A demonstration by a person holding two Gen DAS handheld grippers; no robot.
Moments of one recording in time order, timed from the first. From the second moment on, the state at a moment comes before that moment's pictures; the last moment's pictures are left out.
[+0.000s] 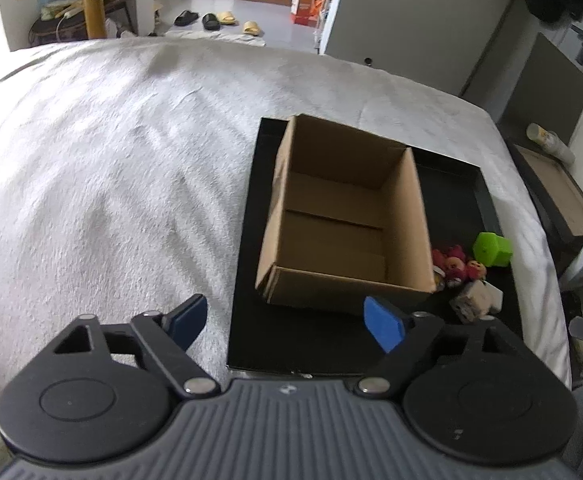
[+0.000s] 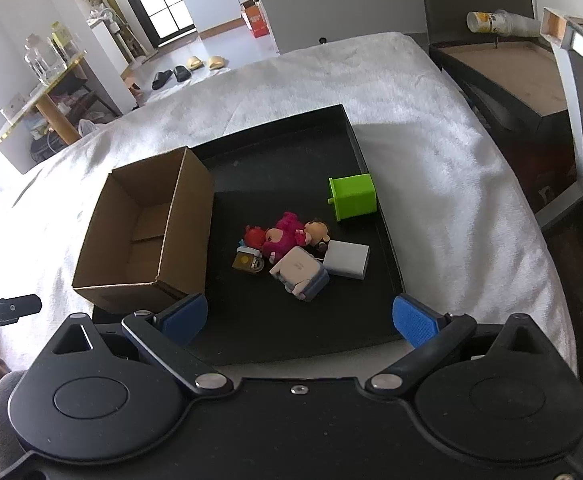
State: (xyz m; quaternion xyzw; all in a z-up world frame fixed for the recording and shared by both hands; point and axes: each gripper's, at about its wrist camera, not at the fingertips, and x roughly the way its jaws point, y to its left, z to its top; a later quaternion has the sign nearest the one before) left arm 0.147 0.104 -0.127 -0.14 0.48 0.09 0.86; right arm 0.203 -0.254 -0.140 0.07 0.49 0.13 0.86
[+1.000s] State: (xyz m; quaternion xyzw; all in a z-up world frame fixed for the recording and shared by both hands) left arm 0.220 0.141 -0.197 -0.20 0.52 0.09 0.82; right arm 0.259 -0.225 -0.217 0.07 0.55 0.10 0.83
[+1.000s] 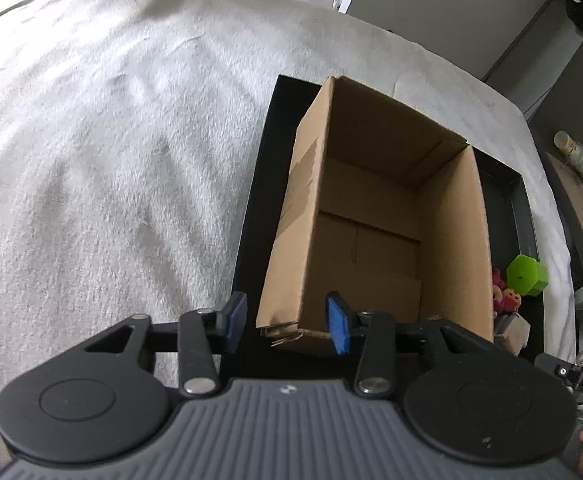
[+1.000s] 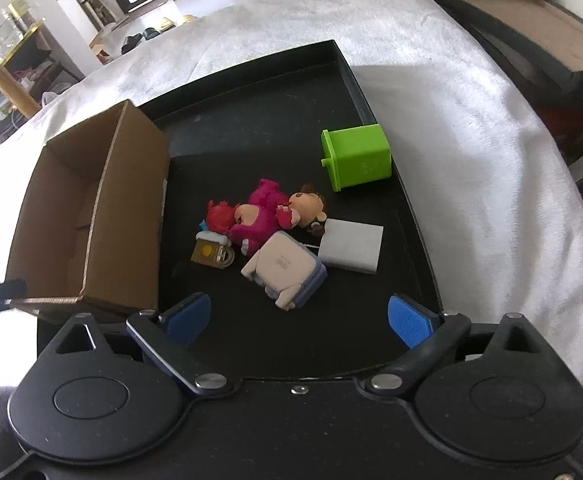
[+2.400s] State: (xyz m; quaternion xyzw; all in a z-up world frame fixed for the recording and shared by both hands) left arm 0.185 0.121 -0.186 -0.13 0.55 0.06 0.82; right arm 0.274 -0.206 -0.261 0.11 0.54 0.07 0.83
